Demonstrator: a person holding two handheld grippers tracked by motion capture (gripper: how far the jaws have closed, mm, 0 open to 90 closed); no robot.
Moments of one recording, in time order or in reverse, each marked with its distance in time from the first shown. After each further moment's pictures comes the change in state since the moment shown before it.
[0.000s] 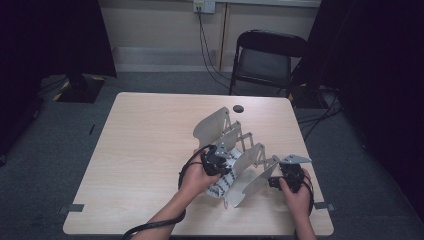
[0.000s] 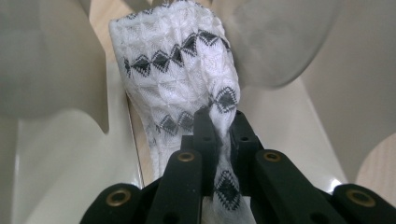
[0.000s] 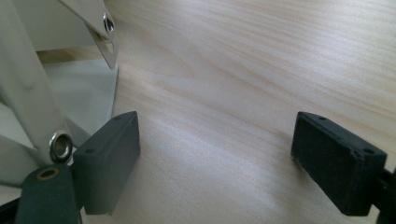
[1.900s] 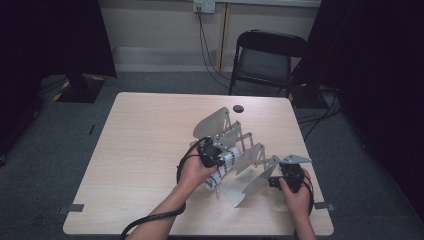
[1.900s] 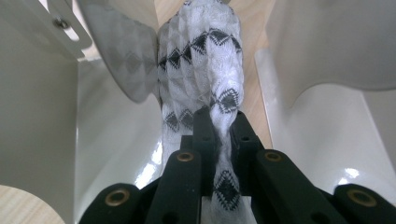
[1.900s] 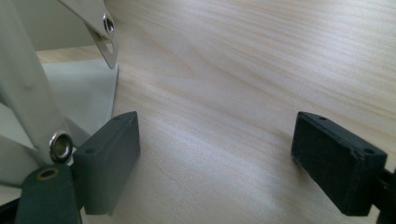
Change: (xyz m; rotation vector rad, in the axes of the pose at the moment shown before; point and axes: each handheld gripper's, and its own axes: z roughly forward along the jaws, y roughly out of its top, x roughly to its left) left arm 0.024 -0.003 0.002 0.067 0.092 -0.081; right arm 0.000 0.000 0.000 0.000 0.002 -0.001
